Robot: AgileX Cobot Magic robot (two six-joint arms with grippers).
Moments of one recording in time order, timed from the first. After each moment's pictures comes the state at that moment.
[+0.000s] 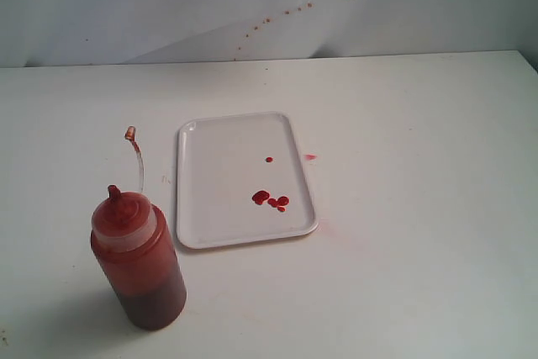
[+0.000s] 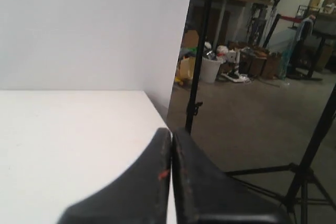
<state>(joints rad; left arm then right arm) 0.07 0.00 0.00 0.04 0.32 -0.04 -0.34 0.21 -0.04 -0.01 -0.03 -0.18</state>
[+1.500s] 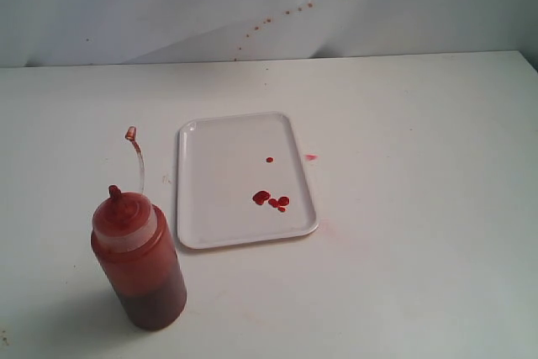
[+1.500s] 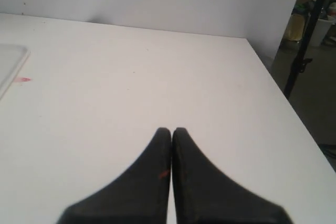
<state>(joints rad) 0.07 0.00 0.00 0.04 0.32 -0.04 -0.01 0.01 0.00 -0.05 0.33 -0.08</state>
